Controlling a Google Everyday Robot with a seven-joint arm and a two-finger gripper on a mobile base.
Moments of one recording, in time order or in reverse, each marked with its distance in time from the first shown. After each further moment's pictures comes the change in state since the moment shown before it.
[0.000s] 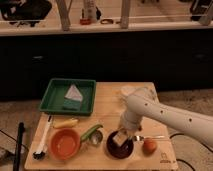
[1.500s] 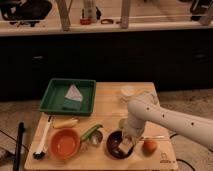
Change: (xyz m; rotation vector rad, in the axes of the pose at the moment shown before) arm 0.015 0.041 0.010 -0.080 -0.021 -0.014
